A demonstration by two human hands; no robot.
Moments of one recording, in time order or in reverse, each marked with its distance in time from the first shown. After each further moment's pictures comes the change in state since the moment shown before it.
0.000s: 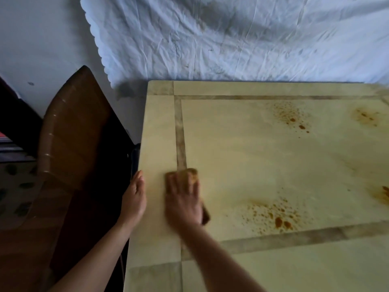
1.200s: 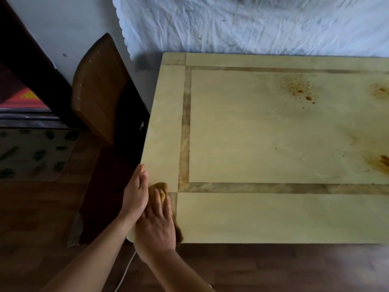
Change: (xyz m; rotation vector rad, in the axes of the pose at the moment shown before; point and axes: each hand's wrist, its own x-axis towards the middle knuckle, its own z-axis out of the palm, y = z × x) left_hand -0.155 -0.023 -0.013 0.103 0.045 -0.062; right_hand -0.196 -0.054 0.033 0.055 -0.165 -0.309
